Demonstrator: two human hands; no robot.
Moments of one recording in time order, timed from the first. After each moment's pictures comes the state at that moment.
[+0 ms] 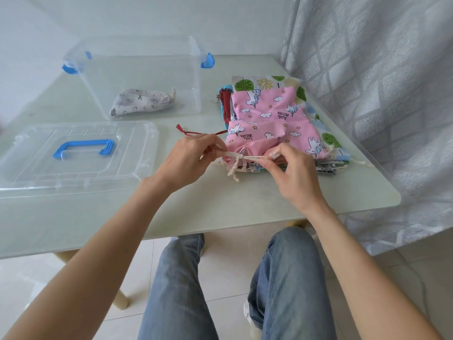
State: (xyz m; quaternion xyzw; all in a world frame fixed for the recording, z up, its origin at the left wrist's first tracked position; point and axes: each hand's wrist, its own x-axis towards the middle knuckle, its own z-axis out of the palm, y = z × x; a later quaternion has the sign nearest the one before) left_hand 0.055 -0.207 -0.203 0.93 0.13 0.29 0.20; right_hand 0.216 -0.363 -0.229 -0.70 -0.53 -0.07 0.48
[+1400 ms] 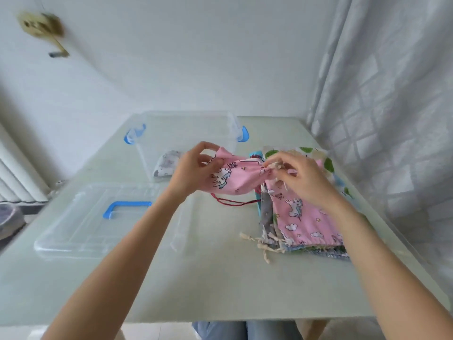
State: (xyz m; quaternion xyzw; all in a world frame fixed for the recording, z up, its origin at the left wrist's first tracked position) left_hand 0.054 -0.124 -0.123 0.76 0.31 0.35 0.45; right_hand 0.247 -0.271 -0.110 -0.67 -0.63 0.08 0.39
